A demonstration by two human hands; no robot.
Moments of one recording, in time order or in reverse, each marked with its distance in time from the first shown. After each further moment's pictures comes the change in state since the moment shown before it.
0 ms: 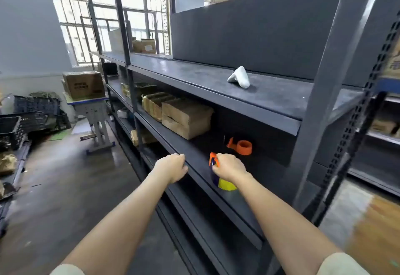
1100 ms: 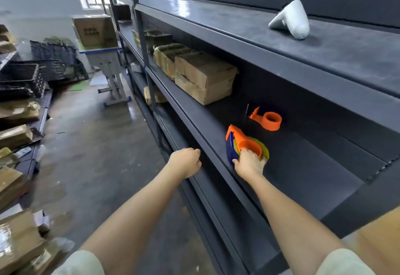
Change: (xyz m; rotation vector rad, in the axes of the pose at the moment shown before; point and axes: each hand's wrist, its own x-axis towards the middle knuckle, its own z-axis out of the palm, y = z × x) left_hand 0.057 -0.013 0.101 0.056 -0.110 -0.040; right_hand 0.078 0.052 0.115 0.041 0.003 0.275
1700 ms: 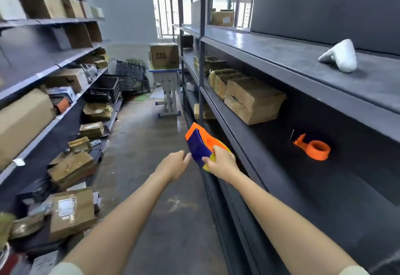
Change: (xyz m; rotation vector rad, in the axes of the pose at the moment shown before) left_hand -0.115 -0.085 -0.028 -0.513 0.213 -0.490; right_hand -0.093 -0.142 -0.031 0.310 -0.180 -0.655
